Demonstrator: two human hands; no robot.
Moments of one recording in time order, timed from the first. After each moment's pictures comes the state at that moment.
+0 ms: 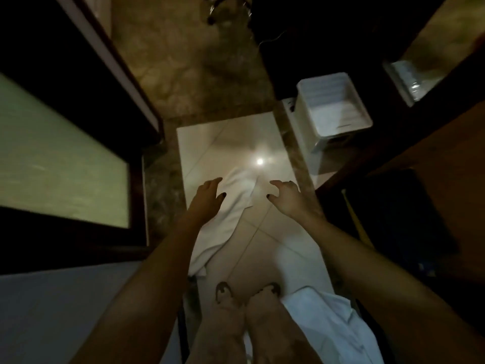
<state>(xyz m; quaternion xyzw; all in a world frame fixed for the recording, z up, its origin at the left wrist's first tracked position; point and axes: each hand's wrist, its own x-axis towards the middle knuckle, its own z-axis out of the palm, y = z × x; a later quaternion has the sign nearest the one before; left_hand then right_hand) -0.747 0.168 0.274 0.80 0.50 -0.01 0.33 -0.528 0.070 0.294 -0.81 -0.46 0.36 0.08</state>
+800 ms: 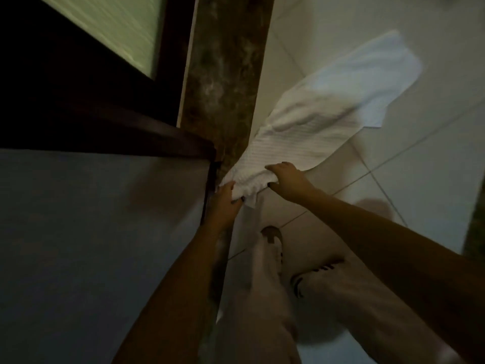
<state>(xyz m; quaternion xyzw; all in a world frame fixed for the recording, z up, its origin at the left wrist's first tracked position) -1.011 0.060 -0.240 0.45 0.70 0.00 0.55 -0.813 0.118 -0.245 -0.55 -0.67 0.48 -0.12</state>
